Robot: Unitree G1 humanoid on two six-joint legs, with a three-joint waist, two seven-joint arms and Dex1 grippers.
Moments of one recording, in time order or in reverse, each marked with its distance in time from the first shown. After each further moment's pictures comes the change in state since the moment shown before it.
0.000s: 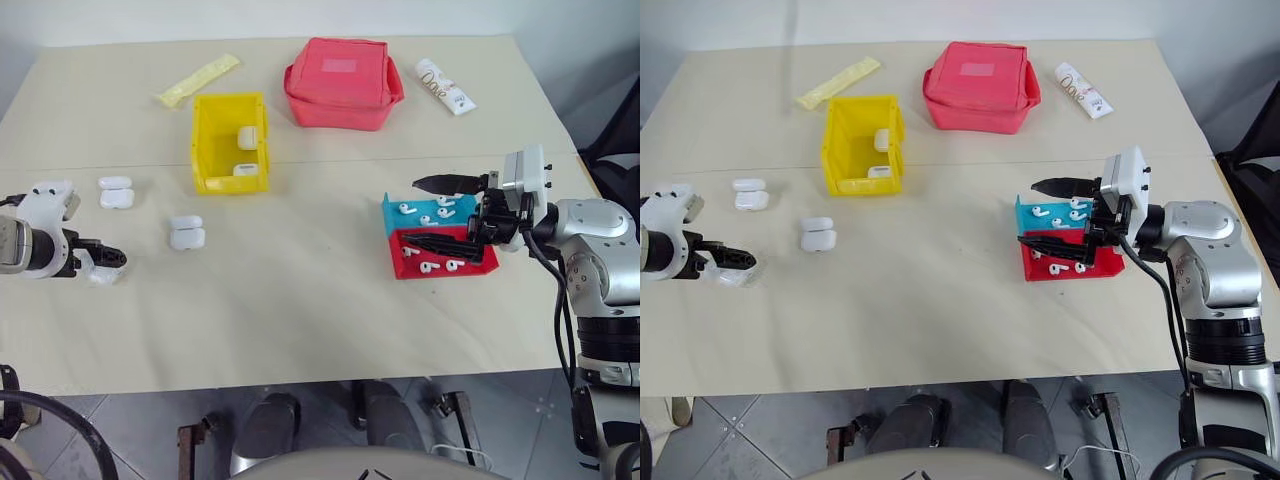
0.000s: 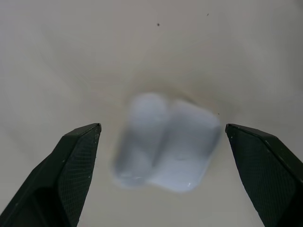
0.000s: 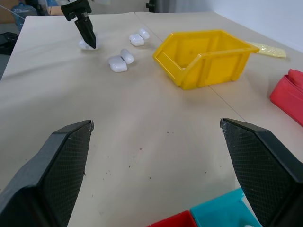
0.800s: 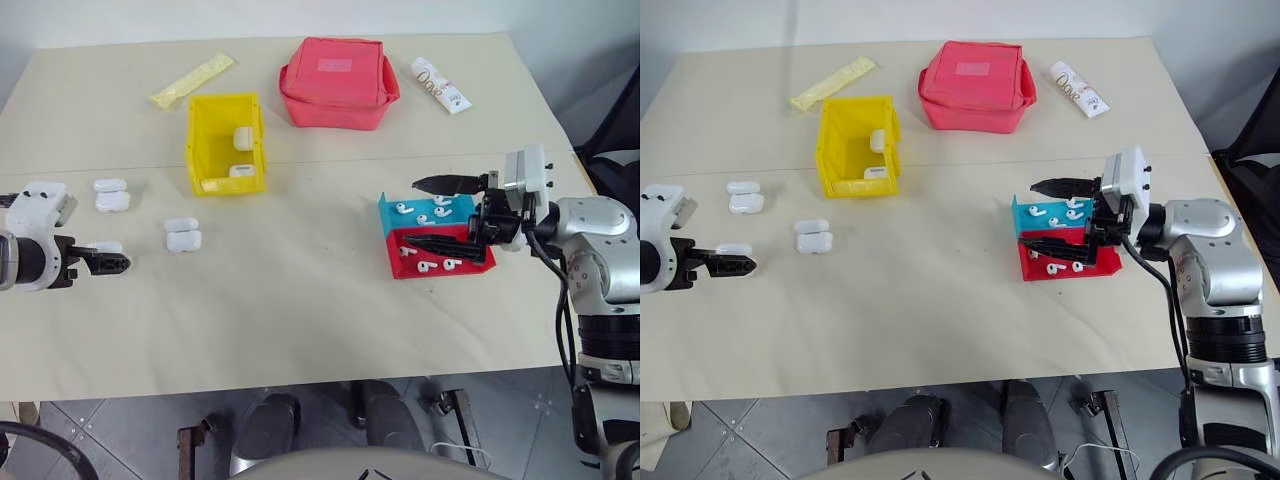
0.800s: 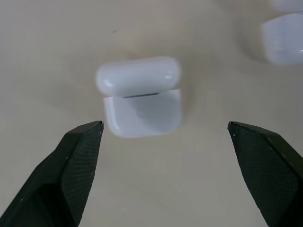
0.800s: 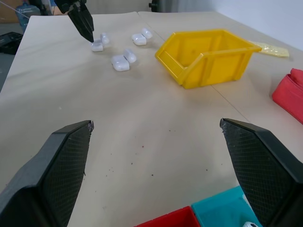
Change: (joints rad) left arm 0.189 0.031 0.211 -0.292 -0.106 0.096 0.053; right arm -0.006 -0.002 0.000 0.009 0.000 -0.001 0.027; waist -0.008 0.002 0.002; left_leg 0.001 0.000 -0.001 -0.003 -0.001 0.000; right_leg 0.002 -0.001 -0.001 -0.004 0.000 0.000
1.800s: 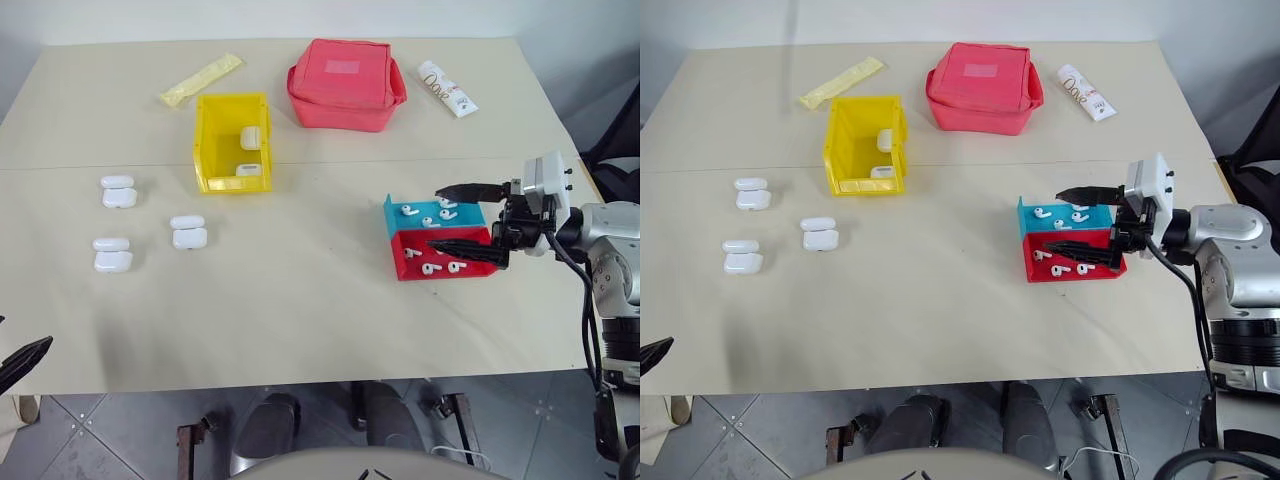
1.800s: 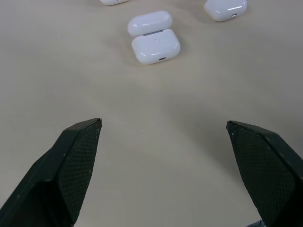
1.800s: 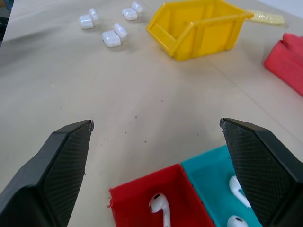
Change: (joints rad) left arm 1.028 -0.334 0.793 0.022 -0.054 -1.280 -0.618; right arm 0.005 -0.076 -0.026 0.083 -0.010 0.000 0.045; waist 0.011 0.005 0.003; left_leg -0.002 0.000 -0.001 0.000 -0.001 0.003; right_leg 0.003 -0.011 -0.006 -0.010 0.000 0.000
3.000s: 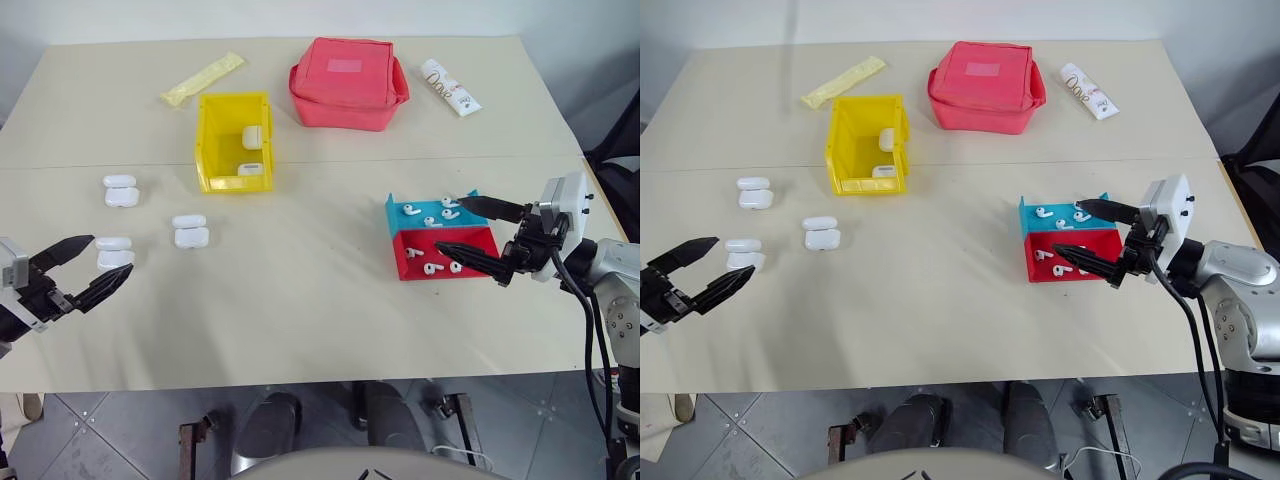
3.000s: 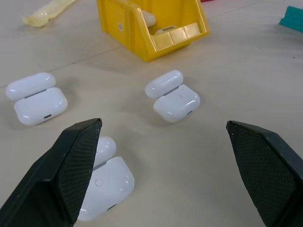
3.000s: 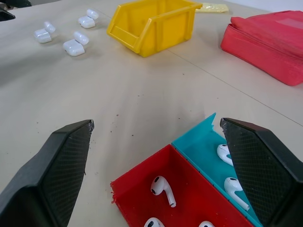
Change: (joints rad) left arm -0.478 -0.002 -0.365 0.123 0.003 -0.162 0.015; right arm 0.275 -0.002 -0.139 -0.266 0.112 0.132 -0.281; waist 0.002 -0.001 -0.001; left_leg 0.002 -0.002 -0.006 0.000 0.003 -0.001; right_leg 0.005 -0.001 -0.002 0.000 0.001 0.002
